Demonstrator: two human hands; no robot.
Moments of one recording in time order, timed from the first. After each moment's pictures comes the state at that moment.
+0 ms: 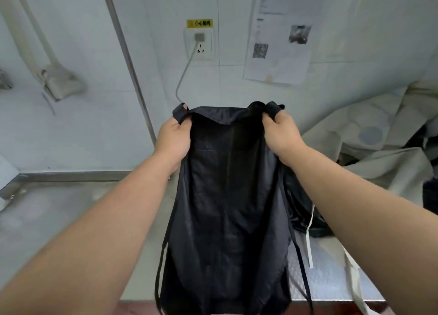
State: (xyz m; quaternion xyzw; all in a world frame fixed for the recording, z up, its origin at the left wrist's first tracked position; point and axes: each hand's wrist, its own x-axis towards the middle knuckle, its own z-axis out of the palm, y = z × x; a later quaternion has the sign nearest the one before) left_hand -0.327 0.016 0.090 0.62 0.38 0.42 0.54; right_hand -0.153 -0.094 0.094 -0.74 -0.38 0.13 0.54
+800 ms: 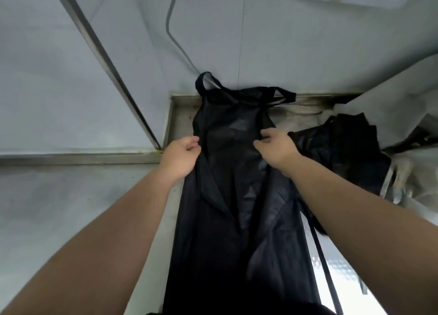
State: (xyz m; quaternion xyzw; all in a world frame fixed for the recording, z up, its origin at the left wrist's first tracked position) left_hand -0.300 0.159 -0.077 0.71 0.49 0.11 0.49; right_hand -0.120 0.040 -0.052 -0.83 -0.29 0.34 0.32
